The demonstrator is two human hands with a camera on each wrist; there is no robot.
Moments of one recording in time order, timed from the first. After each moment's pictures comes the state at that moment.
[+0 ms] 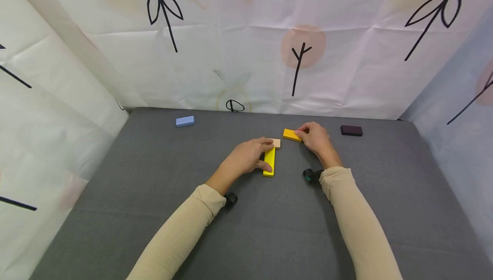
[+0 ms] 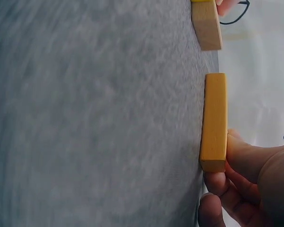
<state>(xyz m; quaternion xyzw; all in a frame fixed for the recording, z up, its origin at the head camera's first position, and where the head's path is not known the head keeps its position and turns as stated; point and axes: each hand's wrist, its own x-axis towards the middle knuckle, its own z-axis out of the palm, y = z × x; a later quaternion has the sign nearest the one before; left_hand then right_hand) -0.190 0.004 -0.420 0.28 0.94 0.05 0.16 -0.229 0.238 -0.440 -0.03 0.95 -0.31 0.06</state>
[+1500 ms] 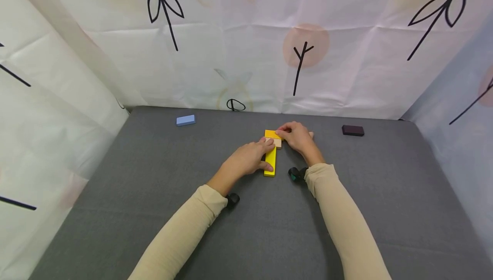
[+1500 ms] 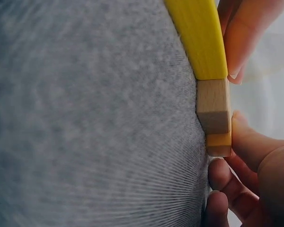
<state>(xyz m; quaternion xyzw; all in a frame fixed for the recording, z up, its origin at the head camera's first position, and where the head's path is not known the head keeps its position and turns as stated) -0.190 0.006 -0.420 0.27 0.94 0.07 0.20 -0.242 0.193 -0.450 -0.04 0.94 -0.33 0.10</state>
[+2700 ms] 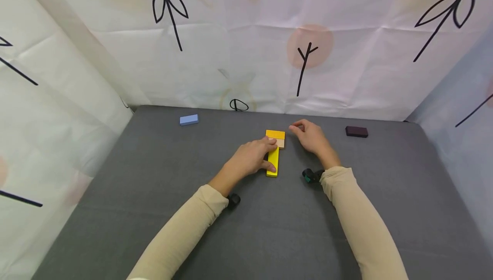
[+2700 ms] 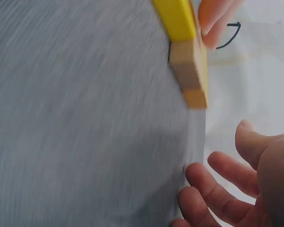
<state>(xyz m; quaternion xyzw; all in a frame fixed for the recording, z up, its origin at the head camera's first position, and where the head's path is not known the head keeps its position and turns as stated) -0.188 0.004 -0.418 0.27 0.95 0.06 0.15 -0.235 0.220 -0.435 -0.05 0.94 -0.32 0.10</state>
